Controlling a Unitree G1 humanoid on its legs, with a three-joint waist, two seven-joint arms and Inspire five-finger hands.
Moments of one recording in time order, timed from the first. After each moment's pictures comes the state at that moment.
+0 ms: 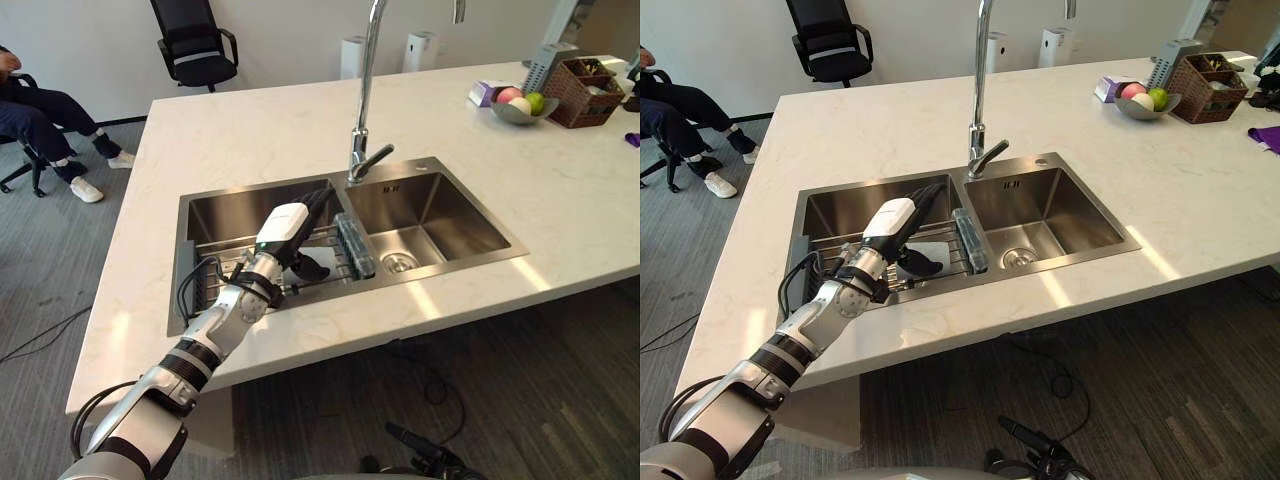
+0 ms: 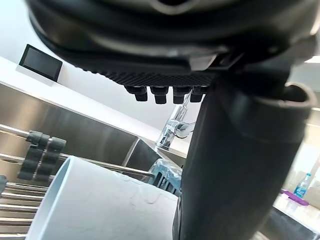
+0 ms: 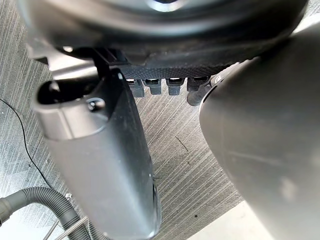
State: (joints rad) left arm -0.55 0.44 -0.51 0.44 0.50 -0.08 0.19; right arm 0.13 -0.14 -0.07 0.95 0.60 0.23 0.04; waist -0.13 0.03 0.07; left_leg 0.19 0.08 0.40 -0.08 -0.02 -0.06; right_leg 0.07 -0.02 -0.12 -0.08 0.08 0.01
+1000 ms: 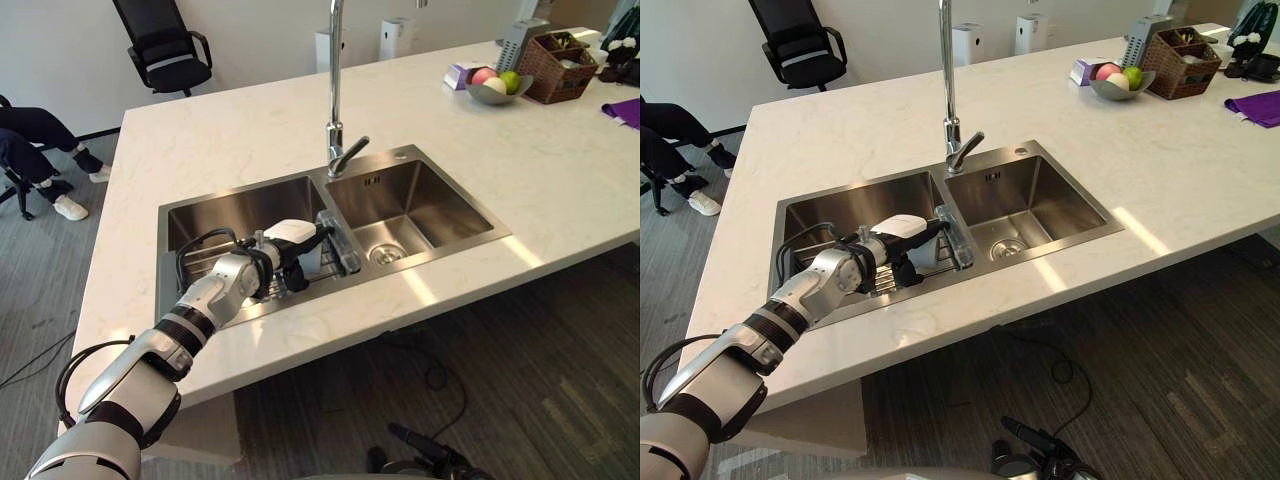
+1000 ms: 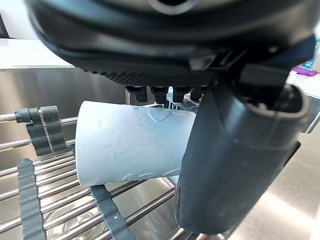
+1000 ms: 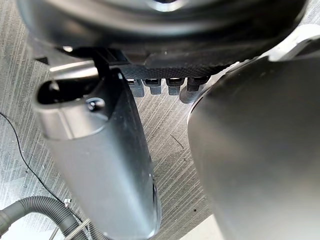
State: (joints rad) left arm -0.73 0.52 -0.64 0.52 0.58 -0.03 -0.27; right arm 0.13 -0.18 -0.06 0.94 0.59 0.25 0.09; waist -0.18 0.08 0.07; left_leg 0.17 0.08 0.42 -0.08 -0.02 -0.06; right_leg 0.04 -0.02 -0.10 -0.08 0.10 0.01
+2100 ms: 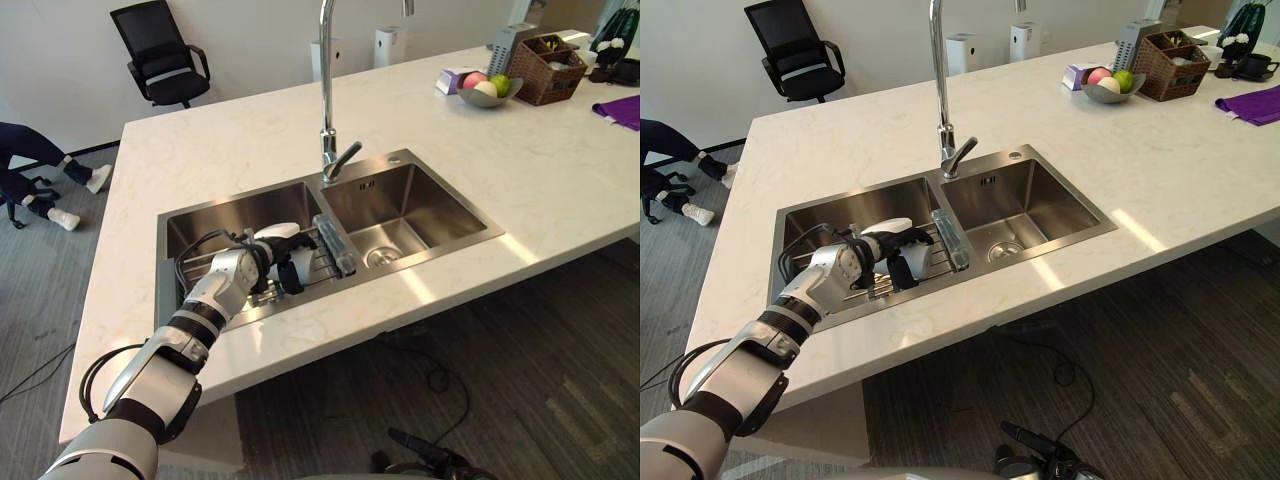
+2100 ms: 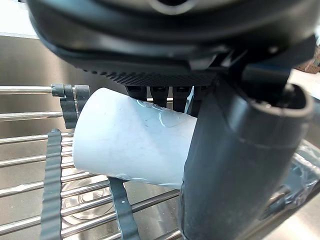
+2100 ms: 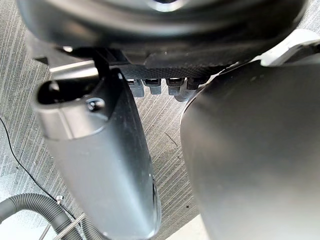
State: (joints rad) left arm -0.75 0.41 -0.47 0.67 0.59 0.11 -0.42; right arm 0.12 -0.20 -0.03 0.93 0.59 0.31 0.09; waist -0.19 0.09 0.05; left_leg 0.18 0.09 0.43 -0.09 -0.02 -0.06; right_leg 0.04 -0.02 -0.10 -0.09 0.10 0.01
